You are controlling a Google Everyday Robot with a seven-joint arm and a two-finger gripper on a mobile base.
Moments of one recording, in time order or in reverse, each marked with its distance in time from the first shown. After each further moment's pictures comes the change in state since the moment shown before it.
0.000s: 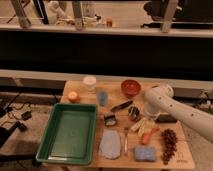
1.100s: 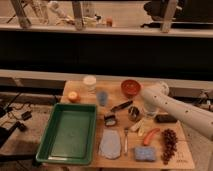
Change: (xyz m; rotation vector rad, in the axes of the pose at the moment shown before) arm 0.004 -0.011 0.000 0.005 0.081 0.132
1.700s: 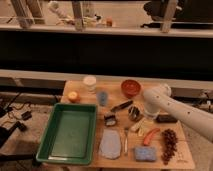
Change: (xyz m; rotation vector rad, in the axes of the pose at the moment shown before) arm -0.001 0.006 0.006 -0.042 -0.062 0.026
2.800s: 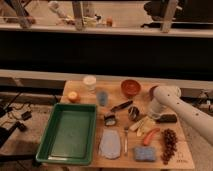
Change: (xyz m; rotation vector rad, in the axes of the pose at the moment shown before) arm 0.003 0.000 0.007 -0.082 -0.197 0.001
